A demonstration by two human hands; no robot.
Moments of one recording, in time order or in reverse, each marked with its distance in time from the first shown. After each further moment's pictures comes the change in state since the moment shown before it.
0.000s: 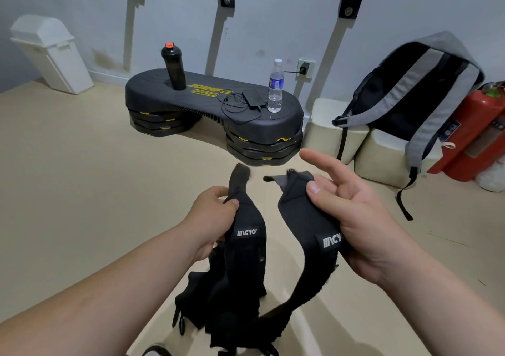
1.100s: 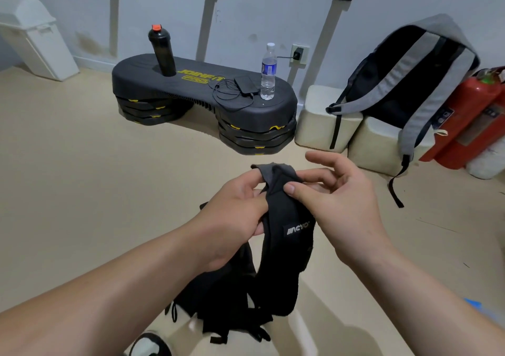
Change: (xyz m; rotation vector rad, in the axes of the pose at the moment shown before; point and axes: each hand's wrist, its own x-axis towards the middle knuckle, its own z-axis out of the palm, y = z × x) left_hand -0.050 0.020 0.041 -0.212 -0.448 0.191; right_hand 0.008 0.022 -0.005 -0.314 0.395 -0.105
